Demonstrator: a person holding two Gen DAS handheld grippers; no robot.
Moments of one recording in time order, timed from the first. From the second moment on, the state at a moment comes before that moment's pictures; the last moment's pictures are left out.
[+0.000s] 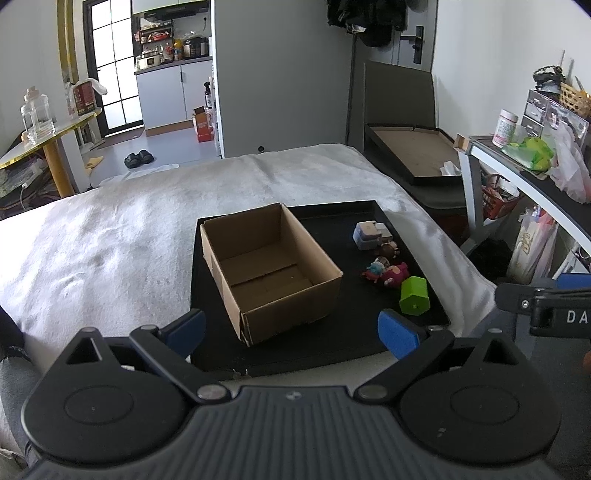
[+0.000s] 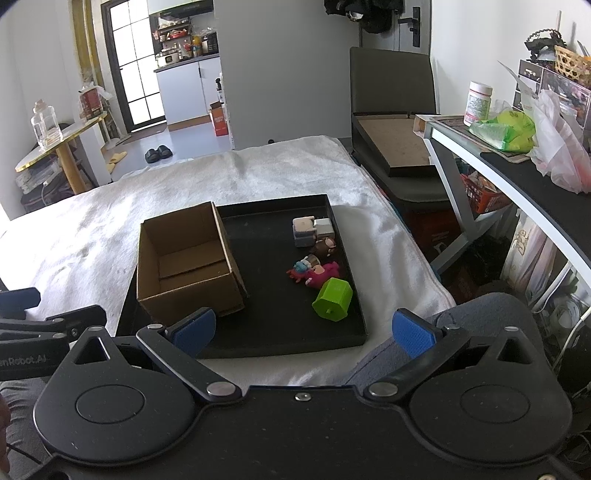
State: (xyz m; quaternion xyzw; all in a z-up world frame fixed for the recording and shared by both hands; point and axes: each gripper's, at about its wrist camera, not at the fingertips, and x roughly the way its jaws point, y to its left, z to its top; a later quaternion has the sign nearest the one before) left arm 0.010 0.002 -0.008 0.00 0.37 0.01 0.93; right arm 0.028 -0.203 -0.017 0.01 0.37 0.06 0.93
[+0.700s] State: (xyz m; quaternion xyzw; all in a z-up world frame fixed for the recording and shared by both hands) left arm 0.062 0.022 -0.046 -0.03 0.38 0.04 0.92; right arm 0.074 -0.219 -0.051 0.01 0.40 0.04 0.91
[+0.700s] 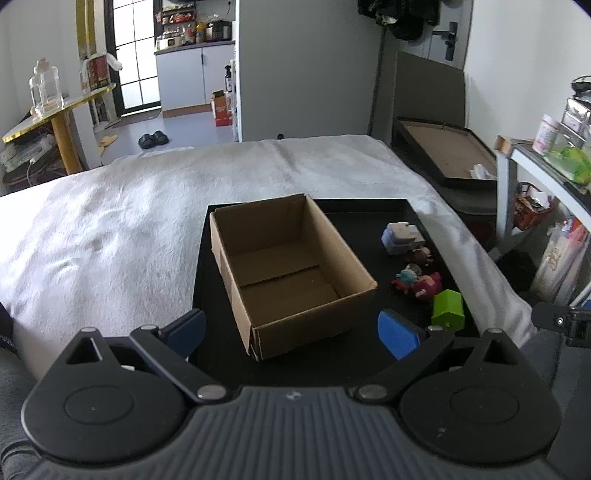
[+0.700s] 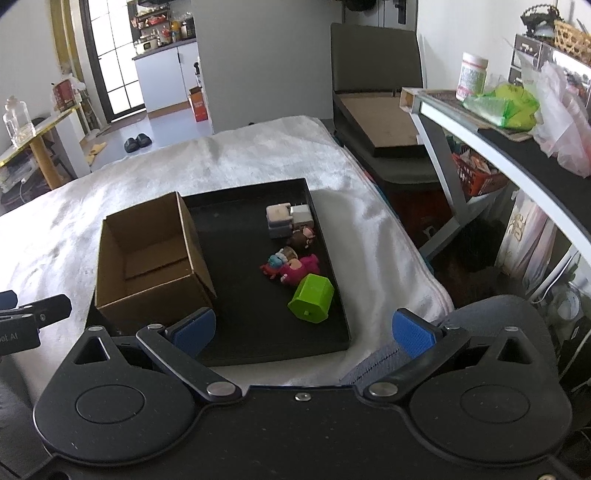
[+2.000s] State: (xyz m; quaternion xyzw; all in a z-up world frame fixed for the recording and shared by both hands) left arm 0.153 0.066 -0.131 -0.09 0.42 0.12 0.89; right arm 0.158 -0.221 -0.116 0.04 0.46 0.04 0.88
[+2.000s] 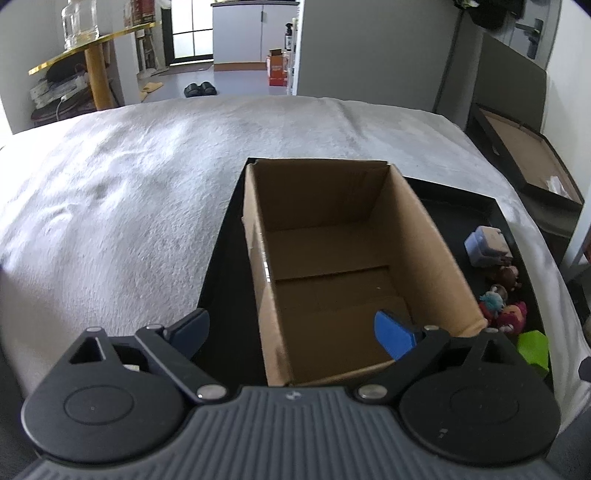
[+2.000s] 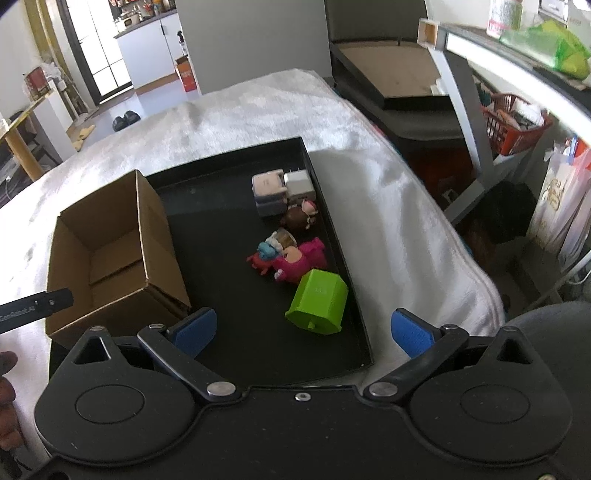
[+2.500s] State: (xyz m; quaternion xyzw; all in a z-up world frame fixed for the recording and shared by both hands) left arm 0.159 0.078 -0.155 -0.11 0.44 0.14 0.88; right arm 0.176 -0.211 -0.144 0.06 0.49 0.04 0.87
